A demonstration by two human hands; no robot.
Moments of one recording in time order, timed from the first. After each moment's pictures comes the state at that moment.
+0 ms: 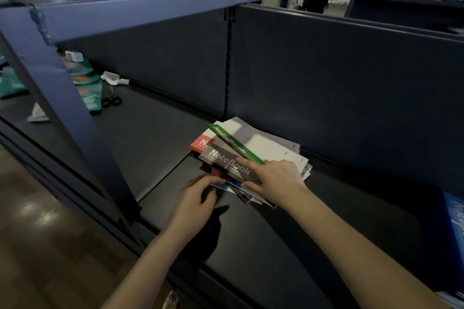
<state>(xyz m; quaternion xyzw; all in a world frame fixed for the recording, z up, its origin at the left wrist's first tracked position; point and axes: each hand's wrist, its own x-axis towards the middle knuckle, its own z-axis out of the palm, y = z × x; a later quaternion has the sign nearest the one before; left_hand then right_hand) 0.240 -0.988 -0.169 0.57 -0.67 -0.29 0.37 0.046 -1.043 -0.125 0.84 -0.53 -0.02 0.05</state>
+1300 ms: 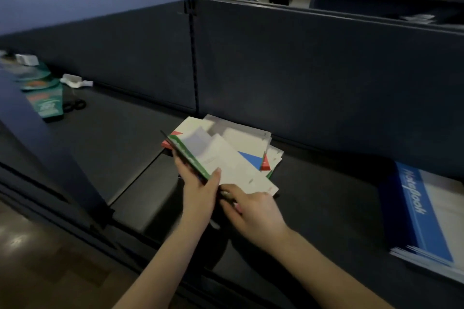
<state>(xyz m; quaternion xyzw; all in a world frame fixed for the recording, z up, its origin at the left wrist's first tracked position) 0.167 -0.984 -0.155 0.53 -0.42 -0.46 0.58 0.042 -0.953 -0.159 0.82 -0.50 0.28 -0.06</state>
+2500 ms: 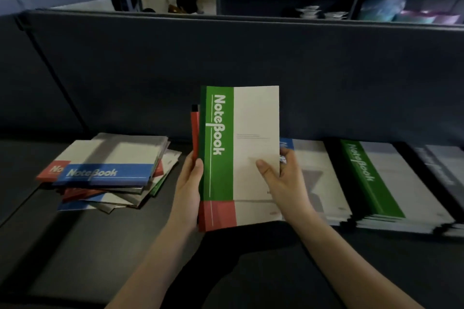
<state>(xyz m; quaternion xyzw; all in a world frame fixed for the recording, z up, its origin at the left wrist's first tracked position) -0.019 -0.940 -0.121 0.35 -0.45 -0.65 0.50 -0.177 -0.881 -0.118 0.40 -0.62 0.61 -0.29</state>
